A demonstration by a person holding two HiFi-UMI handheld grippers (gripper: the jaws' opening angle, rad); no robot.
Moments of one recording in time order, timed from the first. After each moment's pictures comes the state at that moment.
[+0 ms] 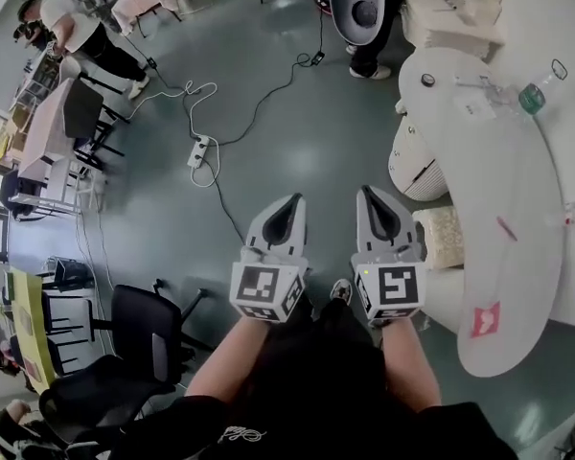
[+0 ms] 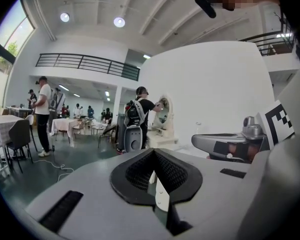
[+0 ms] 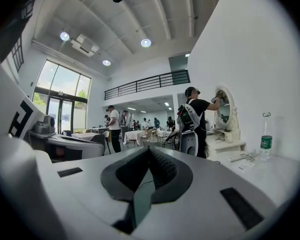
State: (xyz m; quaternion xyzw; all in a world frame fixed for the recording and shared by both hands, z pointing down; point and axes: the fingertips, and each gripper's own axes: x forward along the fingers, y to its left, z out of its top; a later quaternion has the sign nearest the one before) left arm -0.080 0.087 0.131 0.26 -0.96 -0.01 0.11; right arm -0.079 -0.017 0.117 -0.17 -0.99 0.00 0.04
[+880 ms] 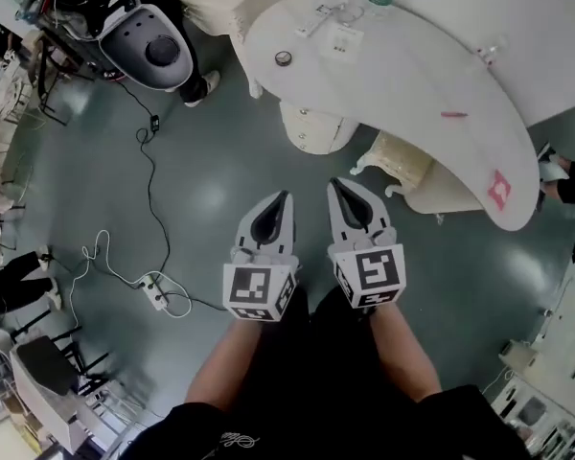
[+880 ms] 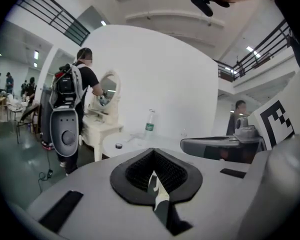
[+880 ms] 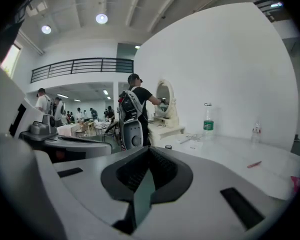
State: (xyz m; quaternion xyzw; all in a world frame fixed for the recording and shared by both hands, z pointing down) left arm -0.266 0.008 0.189 0.64 -0.75 0.01 0.15; right arm -0.214 -0.048 0.180 0.22 -0.97 0.04 0.13
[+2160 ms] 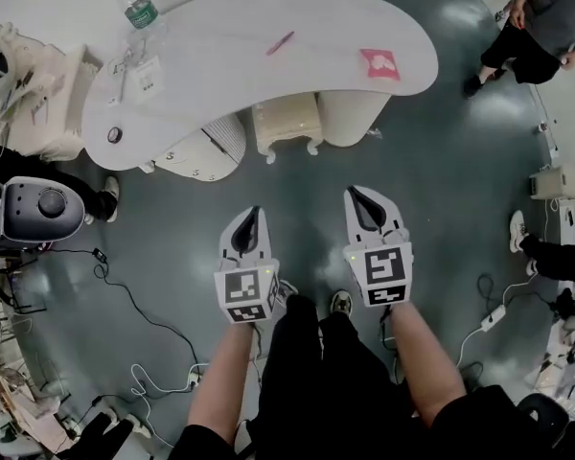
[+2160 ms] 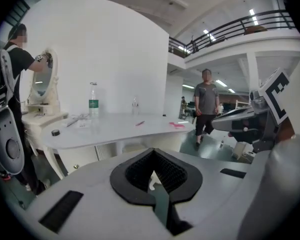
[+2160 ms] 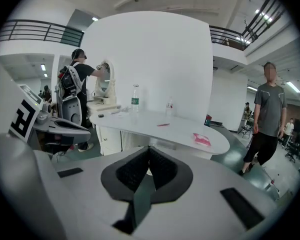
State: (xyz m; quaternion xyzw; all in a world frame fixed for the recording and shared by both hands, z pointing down) left arm -0.093 -0.040 0.305 0.81 -0.54 0.17 0.14; right arm 0.068 -0.045 0.275 0.54 -0.80 0.08 0.23
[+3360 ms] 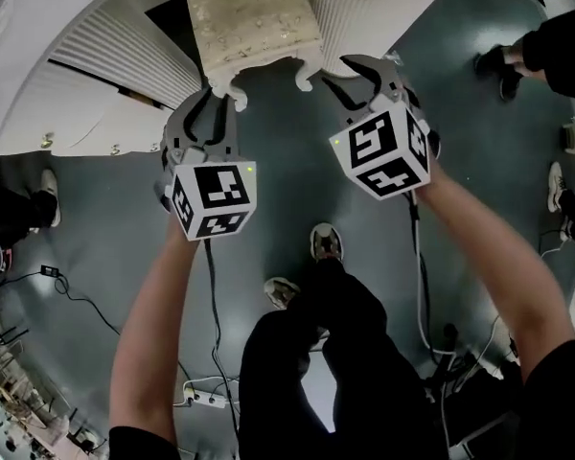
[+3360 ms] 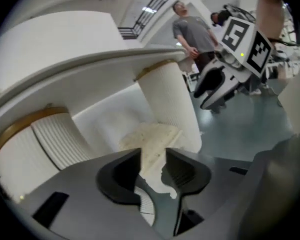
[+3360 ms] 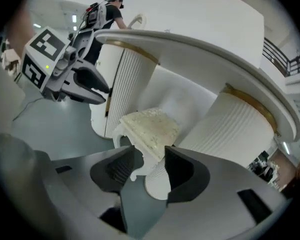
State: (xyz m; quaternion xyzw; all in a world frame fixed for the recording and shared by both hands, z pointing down) left arm -0.080 -0.235 0.651 0.82 -0.45 0.35 -0.08; right arm 0.071 -0.230 0.642 0.45 -0.79 -0.05 0.41
